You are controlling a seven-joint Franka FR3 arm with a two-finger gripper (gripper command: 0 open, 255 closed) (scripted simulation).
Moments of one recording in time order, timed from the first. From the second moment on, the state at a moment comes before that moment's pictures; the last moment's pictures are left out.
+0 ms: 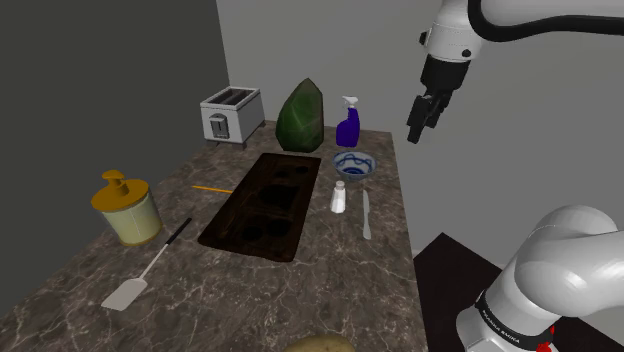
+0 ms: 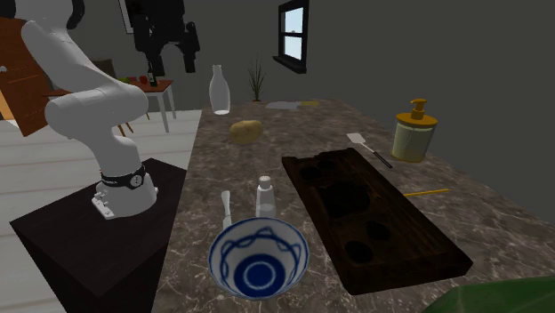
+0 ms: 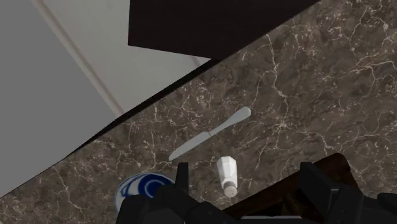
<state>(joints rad) 0.00 -0.82 0.07 -2.35 -0.01 1.60 -0.10</state>
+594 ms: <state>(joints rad) 0.01 -0.63 0.05 -2.40 0.02 1.82 -0.13</state>
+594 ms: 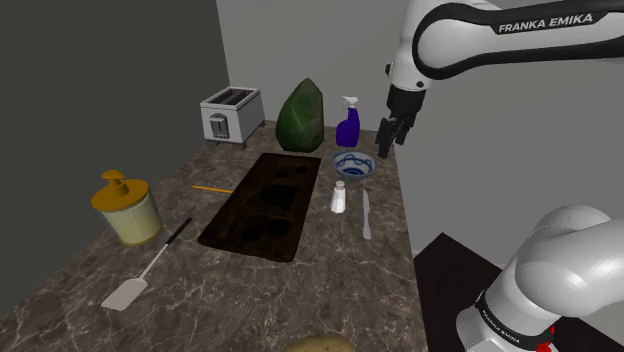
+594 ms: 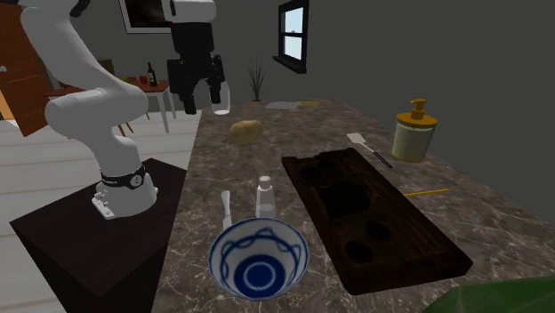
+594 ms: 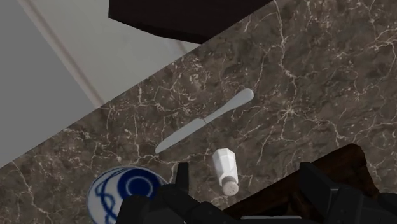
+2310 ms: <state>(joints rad) 0.04 -0.05 0.05 -2.32 0.10 2.28 -0.19</state>
